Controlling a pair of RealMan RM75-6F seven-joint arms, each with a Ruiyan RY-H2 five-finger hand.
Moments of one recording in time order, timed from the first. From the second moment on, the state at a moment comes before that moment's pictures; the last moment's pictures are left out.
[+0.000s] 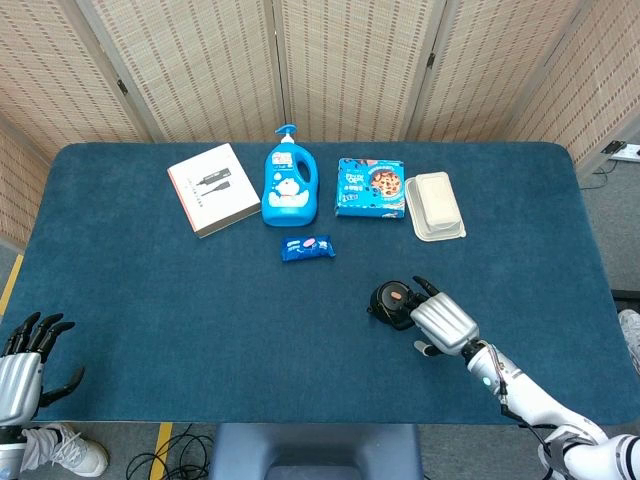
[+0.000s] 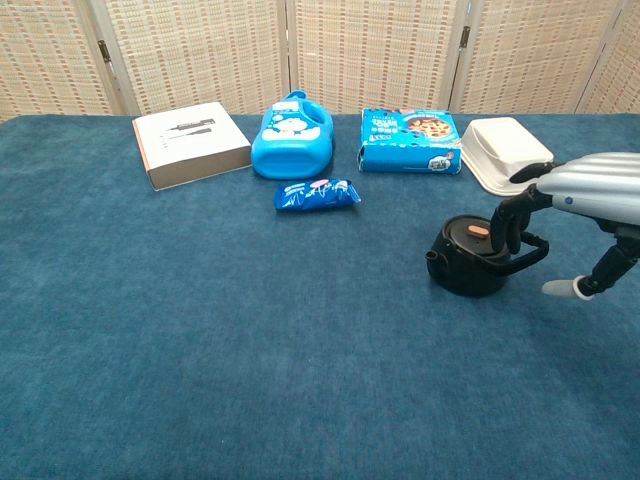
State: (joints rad) left arm -0.04 -1.18 -0.03 -1.62 1.48 1.52 0.05; right arm 0.59 -1.21 0.01 -1.68 -1.47 0.91 -0.23
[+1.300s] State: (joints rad) left arm -0.04 -1.18 -0.04 -1.61 1.47 1.51 0.04; right arm 0.64 -1.23 -0.02 -1.67 -1.36 0.81 -0.32
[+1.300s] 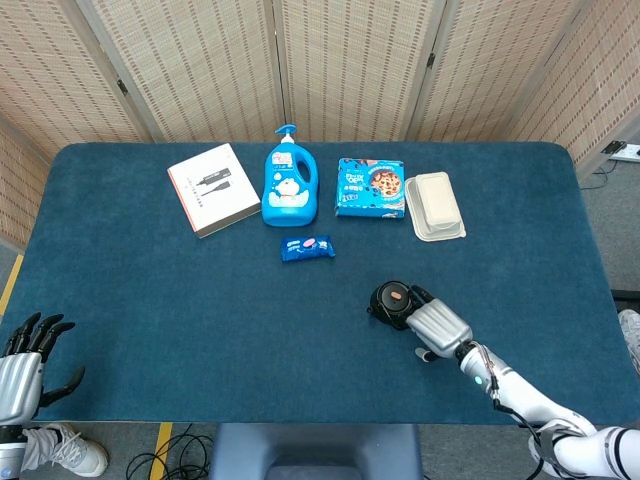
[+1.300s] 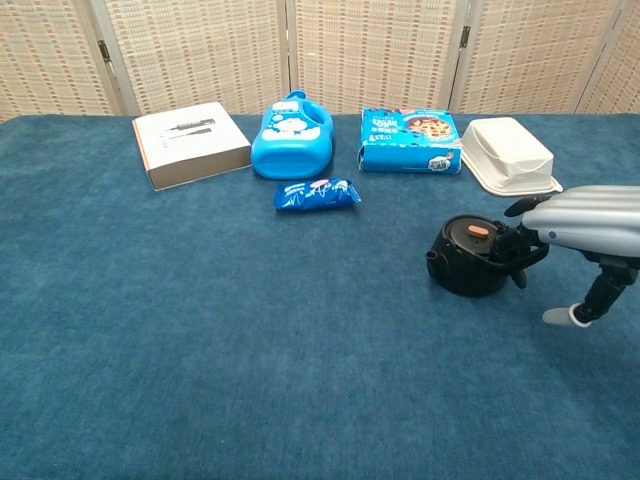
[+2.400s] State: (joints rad) left arm -0.03 -1.18 -0.04 -1.60 1.46 1.51 0.03; right arm 0.71 -1.22 0.02 -1.67 -1.33 0.72 -0.22
